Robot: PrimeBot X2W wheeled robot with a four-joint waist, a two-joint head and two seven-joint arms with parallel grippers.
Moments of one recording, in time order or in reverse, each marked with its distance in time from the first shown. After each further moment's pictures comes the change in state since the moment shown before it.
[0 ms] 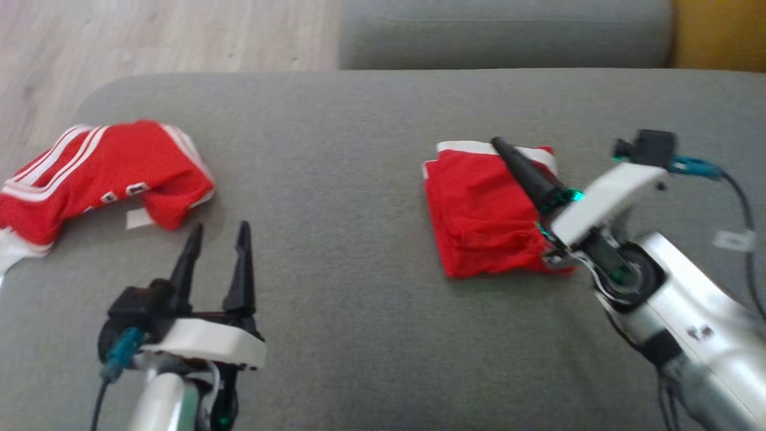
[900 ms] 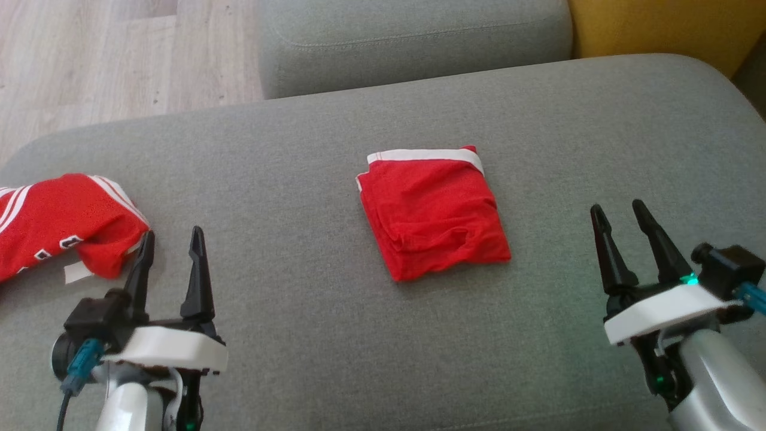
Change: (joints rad) left arm 0.026 0.002 0.144 -0.010 0.067 -0.032 0.000; right arm 0.394 0.027 -0.438 -0.051 -0.980 0.000 -0.379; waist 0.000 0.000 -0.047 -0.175
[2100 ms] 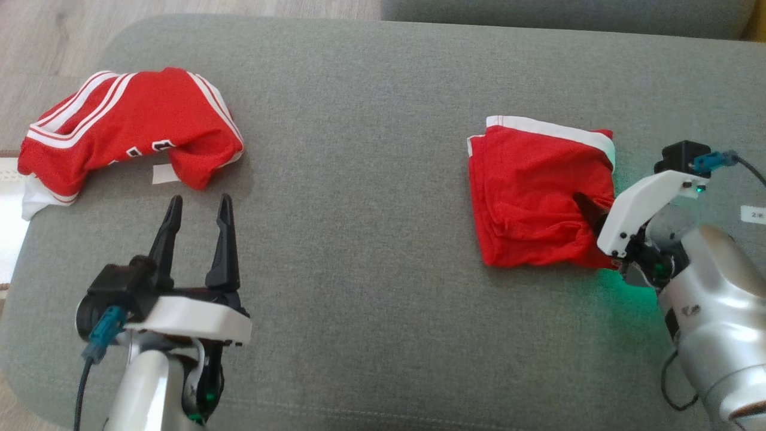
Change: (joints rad) left arm -0.081 -0.006 -0.074 0.012 -0.009 -0.001 0.000; right arm -0.485 0.100 -0.084 0.635 0.017 0.000 0.616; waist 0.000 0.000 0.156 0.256
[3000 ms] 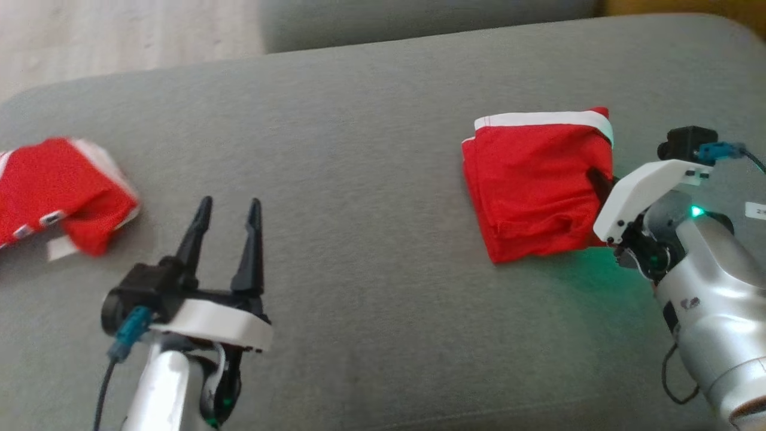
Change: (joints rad) left arm -0.006 -0.001 -0.059 0.000 0.008 -0.019 0.000; right arm -0.036 -0.019 0.136 0.005 0.134 0.000 -0.135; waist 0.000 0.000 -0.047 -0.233
